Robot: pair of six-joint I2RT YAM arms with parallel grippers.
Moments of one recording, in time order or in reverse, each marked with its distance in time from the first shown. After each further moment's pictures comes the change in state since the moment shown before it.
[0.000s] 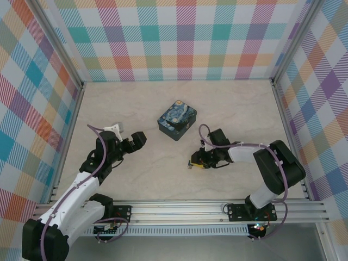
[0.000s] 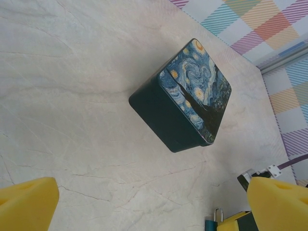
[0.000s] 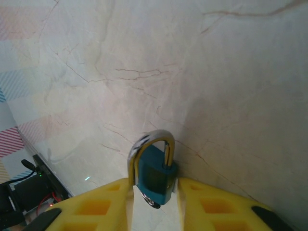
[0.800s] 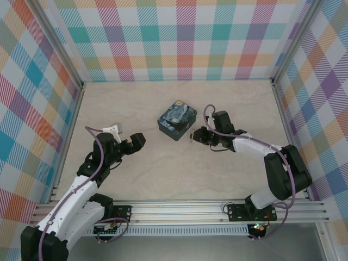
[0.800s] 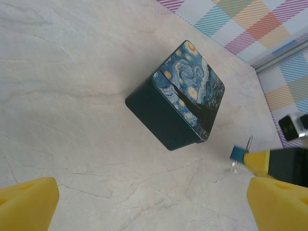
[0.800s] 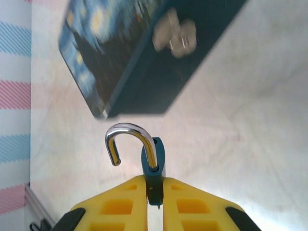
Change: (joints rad) left arm -0.001 -0.060 -0.005 -0.031 0.001 0.027; right arm -0.054 -0.078 0.163 0.022 0.144 -0.039
